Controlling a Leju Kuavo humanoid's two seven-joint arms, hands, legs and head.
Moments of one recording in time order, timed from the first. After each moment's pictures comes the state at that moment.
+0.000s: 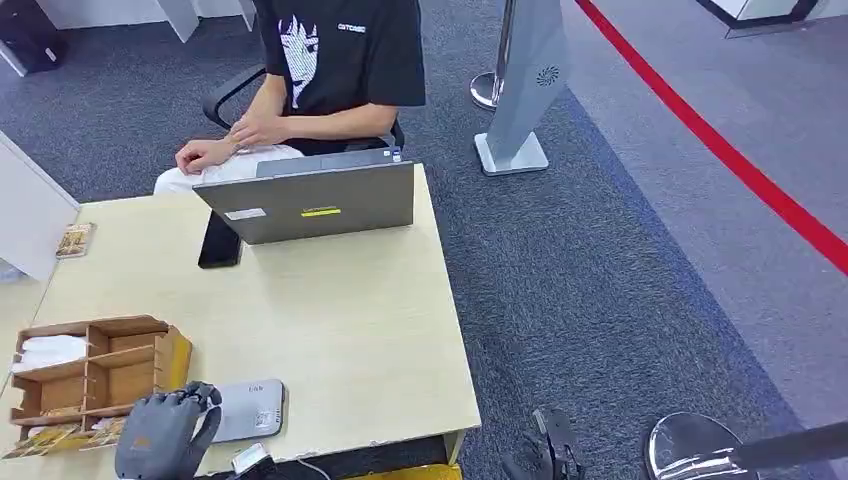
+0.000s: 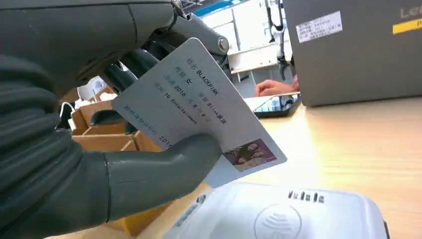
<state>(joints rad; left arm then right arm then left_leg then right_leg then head) 0.18 0.33 -0.47 -1.58 -1.15 0.27 0.05 0.20 -0.09 0.32 -1.13 -0.28 -0.21 0.08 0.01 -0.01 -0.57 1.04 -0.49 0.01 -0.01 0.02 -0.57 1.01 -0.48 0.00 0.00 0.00</state>
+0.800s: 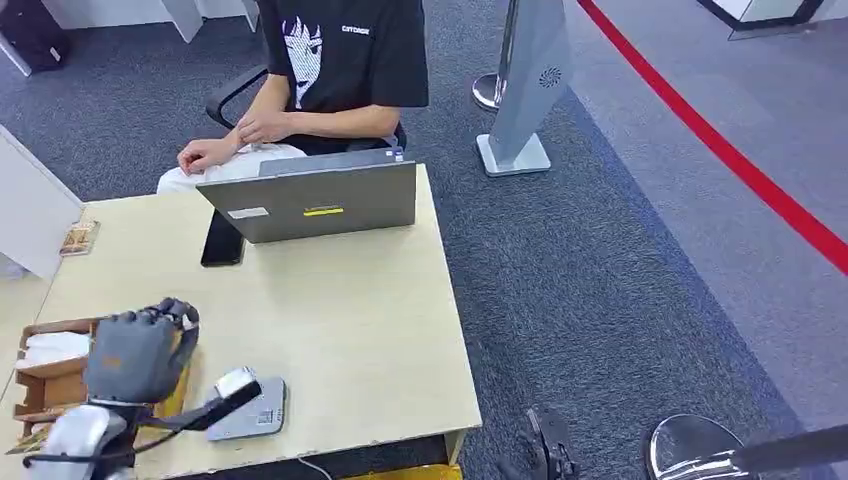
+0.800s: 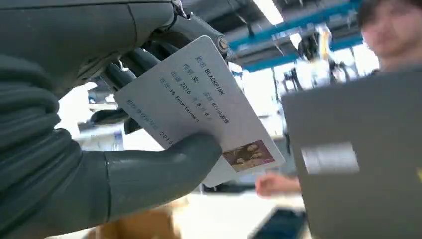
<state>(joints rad) -0.09 0.34 -0.41 -1.69 -1.23 0.16 0.06 0.18 -0.09 0.34 -1.10 -0.26 -0.20 0.08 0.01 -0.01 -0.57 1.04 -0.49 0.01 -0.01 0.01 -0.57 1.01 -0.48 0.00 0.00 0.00</state>
